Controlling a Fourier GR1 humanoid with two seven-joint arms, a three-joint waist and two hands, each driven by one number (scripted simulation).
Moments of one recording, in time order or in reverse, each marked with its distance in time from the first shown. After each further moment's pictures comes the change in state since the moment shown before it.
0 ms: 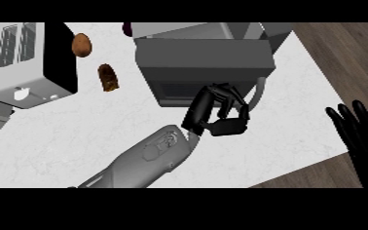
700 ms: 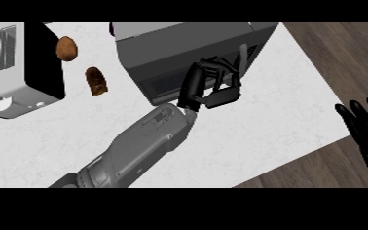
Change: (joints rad) left arm -0.114 0.000 0.109 0.123 0.180 -0.004 -0.124; right arm -0.031 -0.051 -0.017 -0.062 -0.097 0.020 0.069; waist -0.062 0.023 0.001
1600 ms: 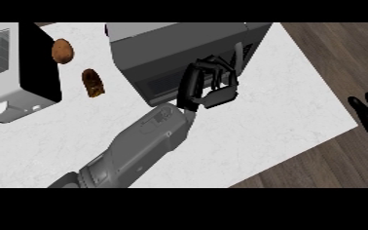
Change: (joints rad) left arm -0.007 0.000 -0.019 0.040 0.098 -0.008 -0.153; right arm -0.048 -0.051 -0.029 -0.039 -0.100 -0.012 0.073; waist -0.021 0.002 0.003
